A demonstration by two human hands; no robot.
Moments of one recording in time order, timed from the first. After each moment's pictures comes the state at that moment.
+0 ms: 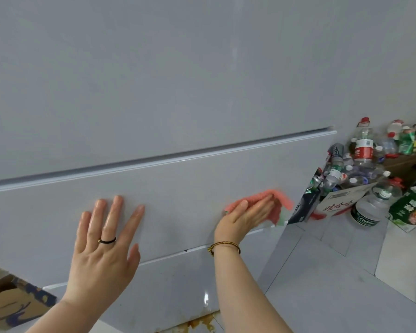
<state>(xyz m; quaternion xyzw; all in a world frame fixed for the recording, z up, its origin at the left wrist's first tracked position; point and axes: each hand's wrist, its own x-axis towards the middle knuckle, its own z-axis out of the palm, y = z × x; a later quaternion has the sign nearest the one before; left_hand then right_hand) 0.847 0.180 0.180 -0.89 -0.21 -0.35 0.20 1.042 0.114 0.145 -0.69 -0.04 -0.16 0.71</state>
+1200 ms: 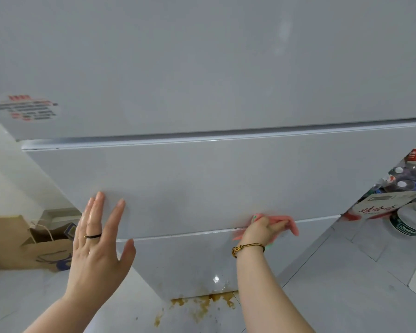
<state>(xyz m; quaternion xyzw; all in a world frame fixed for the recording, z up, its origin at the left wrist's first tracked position) 0.742 0.199 0.169 -0.87 -0.37 -0.31 -0.05 0.982 0.134 0.092 -0.56 0.16 0.08 0.81</state>
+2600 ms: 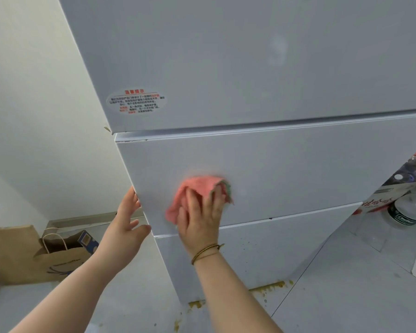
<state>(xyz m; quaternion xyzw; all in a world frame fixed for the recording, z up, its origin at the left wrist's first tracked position) 0.686 0.254 0.195 -0.73 -0.39 -0.25 -0.49 0.815 0.217 0.117 -0.72 -0.42 -0.30 0.46</state>
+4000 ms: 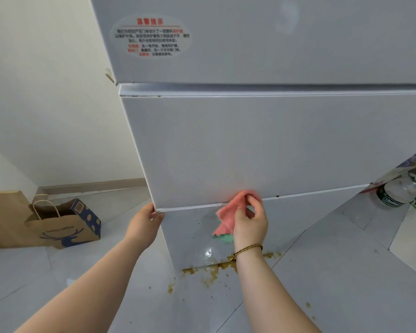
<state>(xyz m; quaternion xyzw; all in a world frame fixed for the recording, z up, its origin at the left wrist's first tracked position) 0.704 0.269 0.100 -0.69 -0.54 -0.09 -0.47 0.834 0.152 0.110 -0.78 -0.02 0.15 0.61</state>
